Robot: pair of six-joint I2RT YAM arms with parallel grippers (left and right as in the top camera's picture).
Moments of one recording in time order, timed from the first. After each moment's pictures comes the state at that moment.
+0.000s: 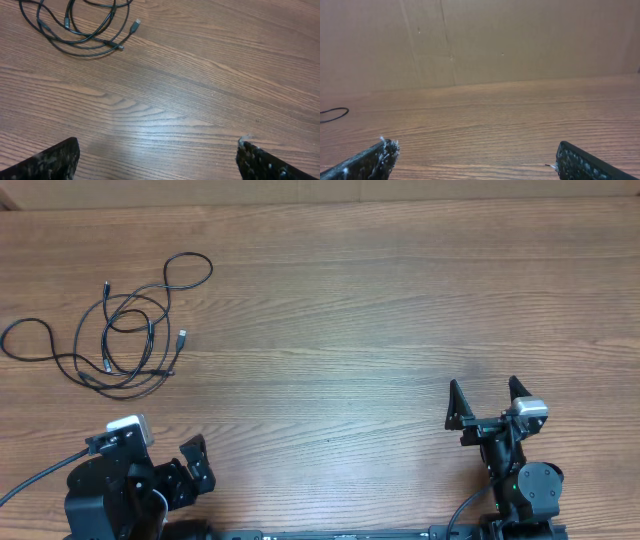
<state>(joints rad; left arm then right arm) 0.07 0.48 1.02 -1.31 0.03 -0.28 0.09 0.01 0.02 -0.03 0.00 0.12</state>
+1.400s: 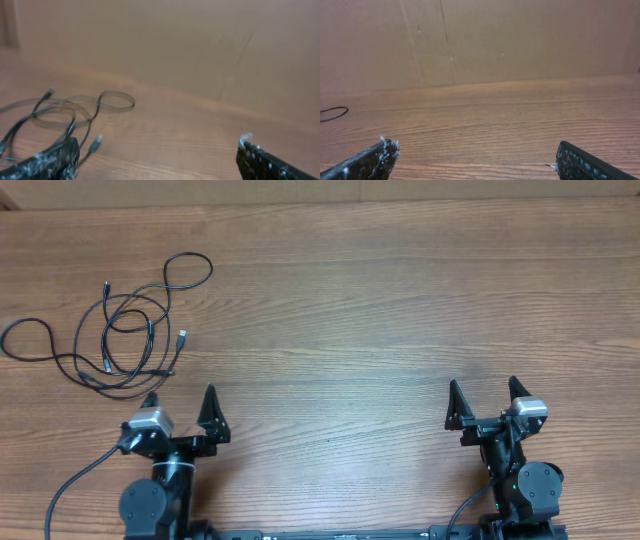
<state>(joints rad) 0.02 0.02 0.19 -0.19 0.03 -0.27 0.09 0.01 0.02 -0.03 0.00 0.12</state>
